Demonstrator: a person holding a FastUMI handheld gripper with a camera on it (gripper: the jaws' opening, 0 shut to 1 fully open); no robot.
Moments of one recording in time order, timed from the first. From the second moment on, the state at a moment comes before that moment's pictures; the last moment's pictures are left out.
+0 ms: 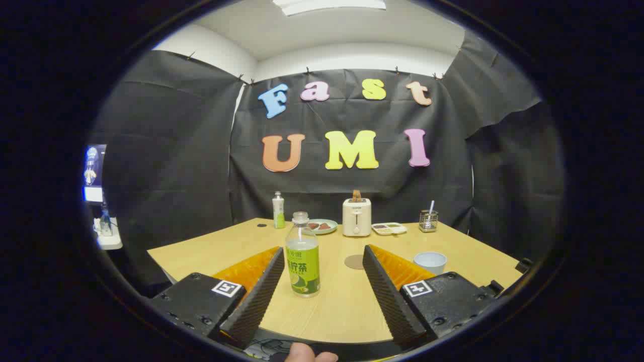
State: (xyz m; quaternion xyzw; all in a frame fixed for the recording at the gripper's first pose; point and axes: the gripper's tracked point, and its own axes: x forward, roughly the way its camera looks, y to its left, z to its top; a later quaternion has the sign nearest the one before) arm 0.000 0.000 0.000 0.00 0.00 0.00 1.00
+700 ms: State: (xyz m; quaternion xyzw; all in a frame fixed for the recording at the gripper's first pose) arm 0.000 0.002 -0.002 0.00 0.00 -0.01 1.00
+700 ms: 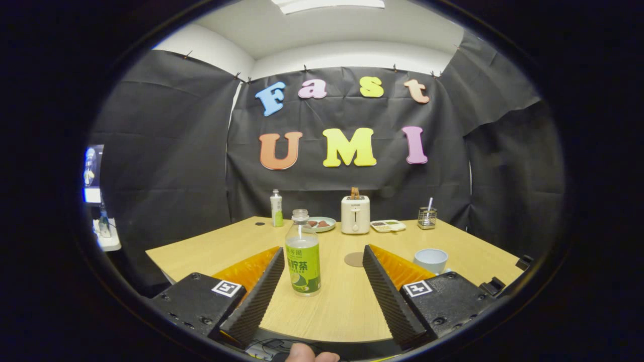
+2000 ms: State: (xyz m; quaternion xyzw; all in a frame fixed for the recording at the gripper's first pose) arm 0.077 0.034 -0.066 -0.01 0.07 -0.01 1.00
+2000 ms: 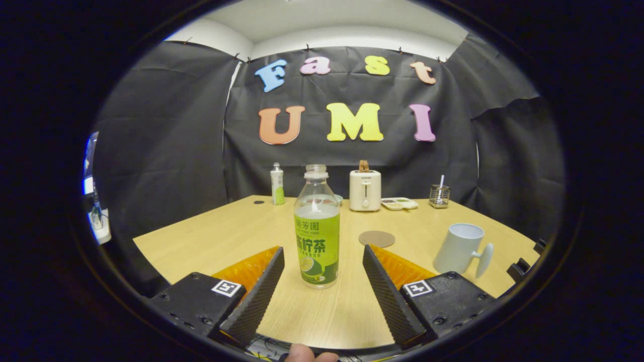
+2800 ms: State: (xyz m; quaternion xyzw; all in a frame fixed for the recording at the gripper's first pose) arm 0.143 0.041 -0.090 -0.02 0.14 -0.04 0.99
